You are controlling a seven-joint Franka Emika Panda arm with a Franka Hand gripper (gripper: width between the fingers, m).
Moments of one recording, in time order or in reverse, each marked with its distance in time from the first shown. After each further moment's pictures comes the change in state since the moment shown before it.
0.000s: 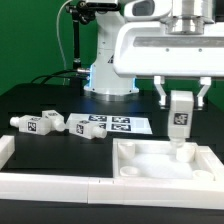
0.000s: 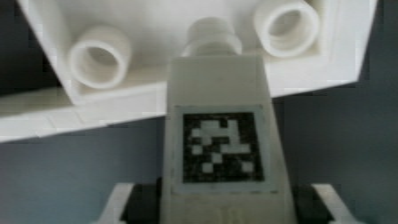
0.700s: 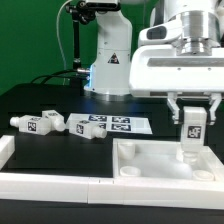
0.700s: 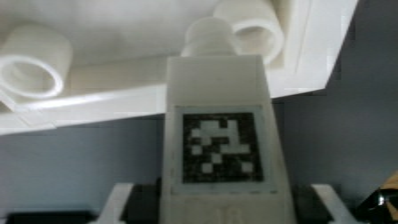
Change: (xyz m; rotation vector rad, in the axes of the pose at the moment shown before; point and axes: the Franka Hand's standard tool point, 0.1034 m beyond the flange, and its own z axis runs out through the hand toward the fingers) arm -0.009 -0.017 0.012 -0.020 0.133 -0.055
